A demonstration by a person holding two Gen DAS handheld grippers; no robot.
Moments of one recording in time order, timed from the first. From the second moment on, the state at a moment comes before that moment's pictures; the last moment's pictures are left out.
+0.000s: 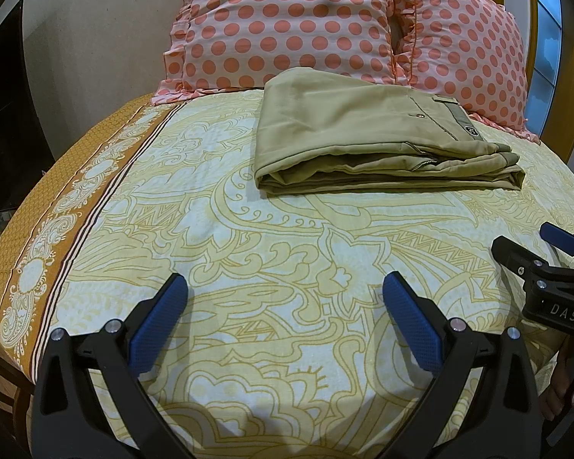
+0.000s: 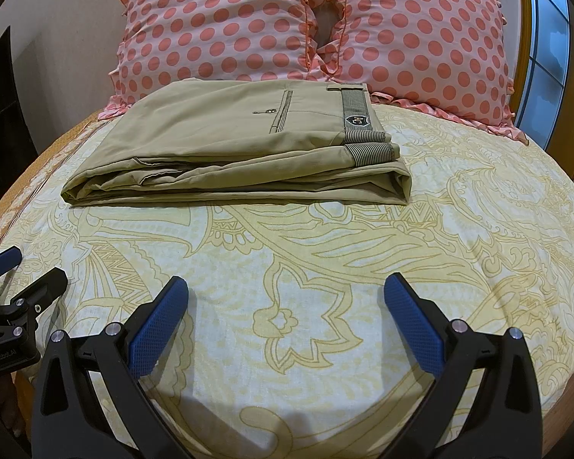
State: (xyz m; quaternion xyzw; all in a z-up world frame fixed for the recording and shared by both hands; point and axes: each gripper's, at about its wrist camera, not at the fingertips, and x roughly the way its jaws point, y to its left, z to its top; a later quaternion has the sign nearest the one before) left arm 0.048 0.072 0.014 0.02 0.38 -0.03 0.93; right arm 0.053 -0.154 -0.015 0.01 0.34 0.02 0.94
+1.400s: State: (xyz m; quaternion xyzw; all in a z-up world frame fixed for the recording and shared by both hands) left arm 0.051 0.073 0.015 0.02 0.38 -0.03 0.92; right arm 0.053 -0.155 -0.015 0.01 0.34 0.02 0.94
